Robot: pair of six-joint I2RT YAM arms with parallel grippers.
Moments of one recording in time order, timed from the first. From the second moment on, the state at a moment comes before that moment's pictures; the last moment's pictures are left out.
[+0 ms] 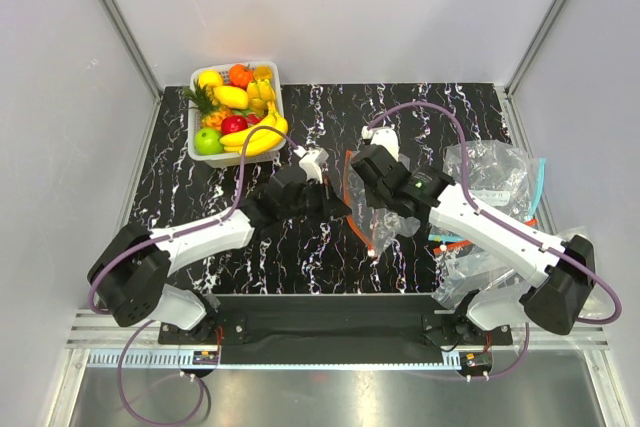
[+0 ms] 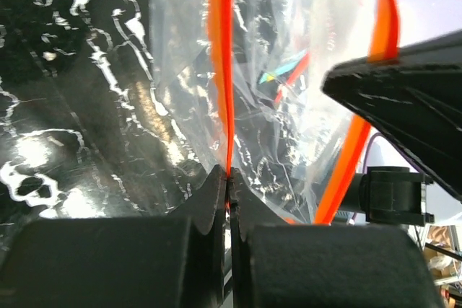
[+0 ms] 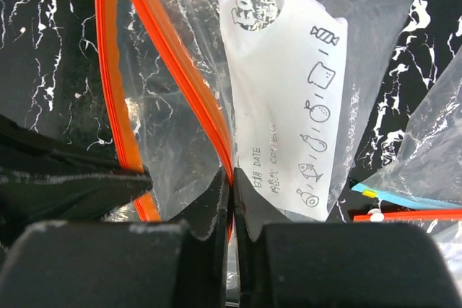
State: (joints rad) left arm -0.80 1.41 0.79 0.18 0.26 -0.76; right arm 0.86 1.37 1.26 -0.80 0.48 0.52
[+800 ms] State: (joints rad) left arm -0.63 1.24 0.94 -0.17 0.02 -0.55; right arm 0.86 1.55 1.37 -0.72 0.45 0.46
